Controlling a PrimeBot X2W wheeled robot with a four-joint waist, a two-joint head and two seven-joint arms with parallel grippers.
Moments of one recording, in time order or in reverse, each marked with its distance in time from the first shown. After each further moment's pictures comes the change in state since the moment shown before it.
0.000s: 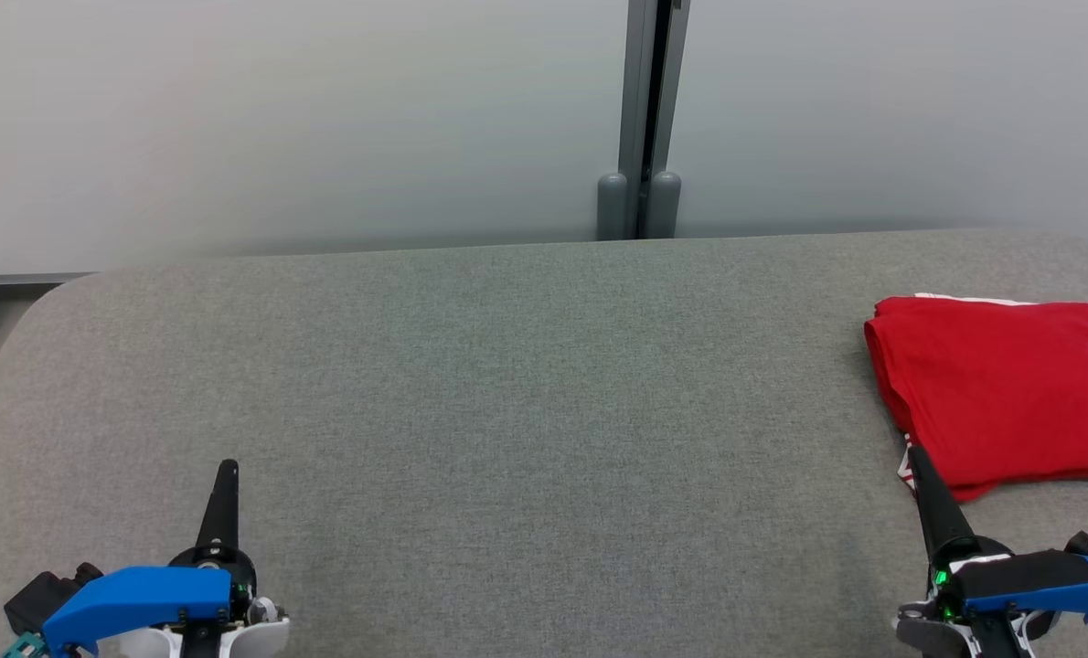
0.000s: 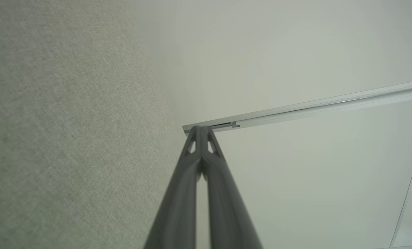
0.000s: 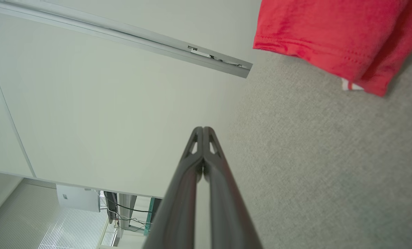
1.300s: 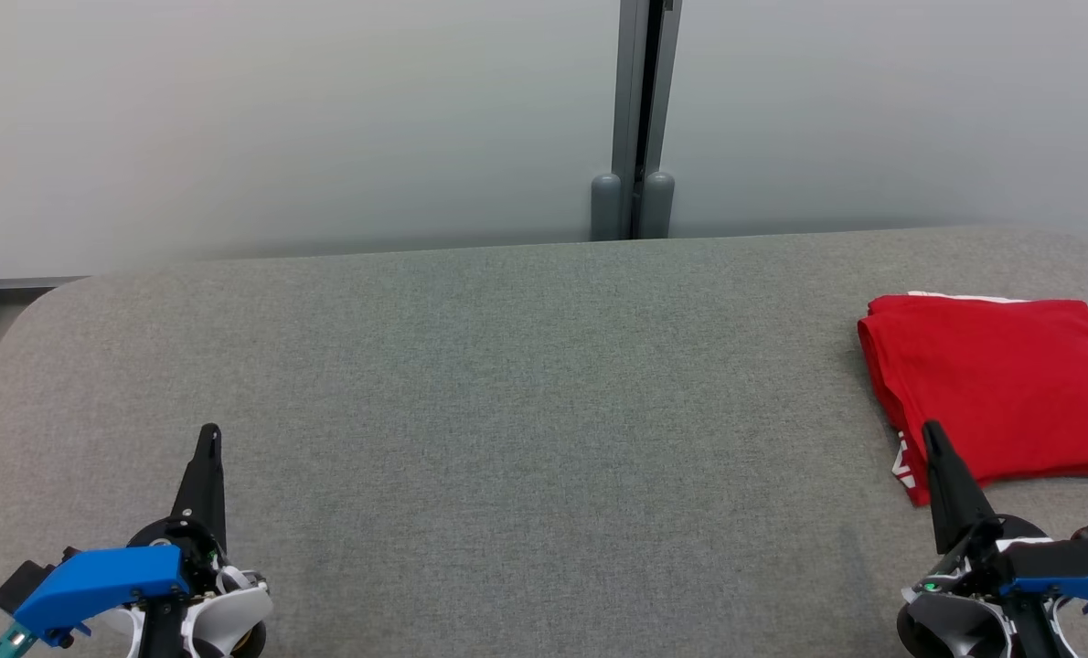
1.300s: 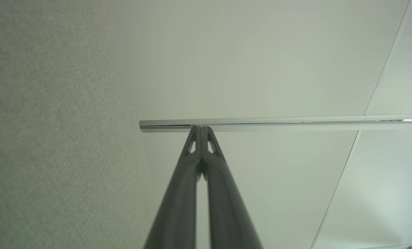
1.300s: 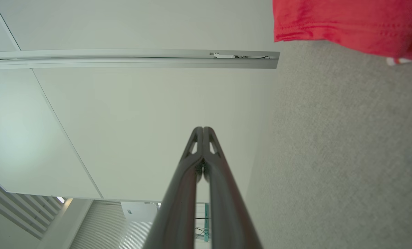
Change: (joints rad) left arm -0.044 -0.014 0.061 -0.017 -0.237 -0.031 0.072; right arm -0.021 -0.001 -0.030 -0.030 0.292 0.000 0.071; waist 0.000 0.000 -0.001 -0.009
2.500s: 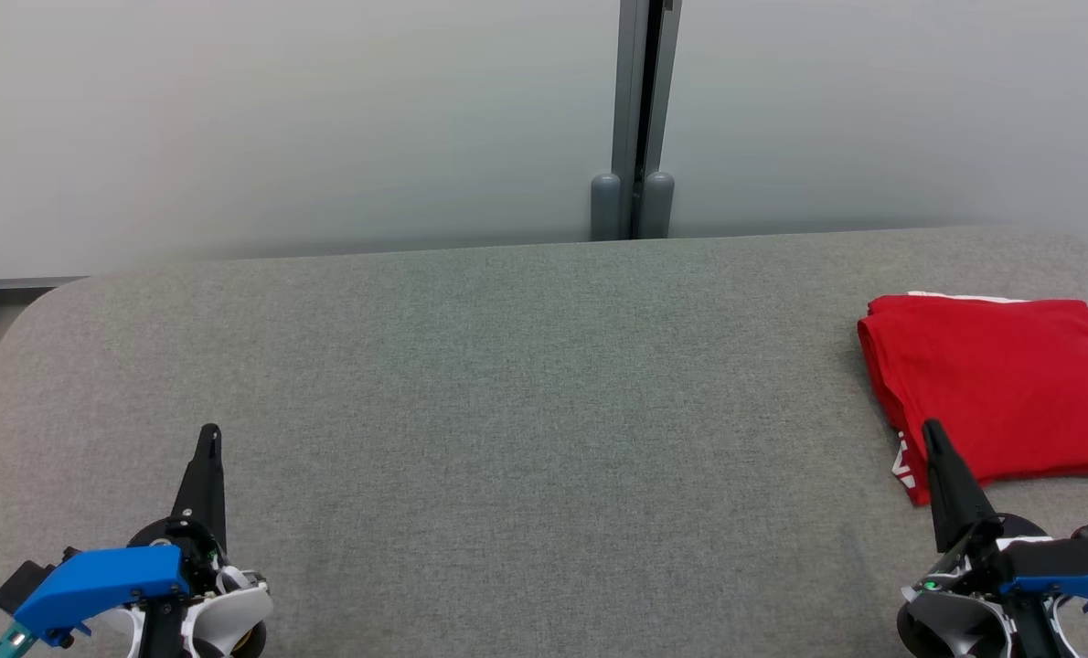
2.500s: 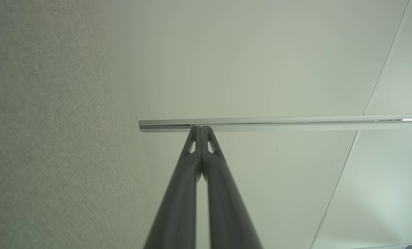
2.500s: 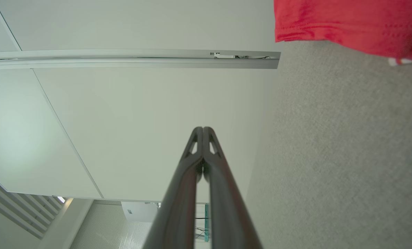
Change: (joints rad) left arm -0.001 0.000 0.000 -0.001 0.000 -0.003 0.000; right arm -0.002 0.000 0.000 0.000 0.001 0.000 0.000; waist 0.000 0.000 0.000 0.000
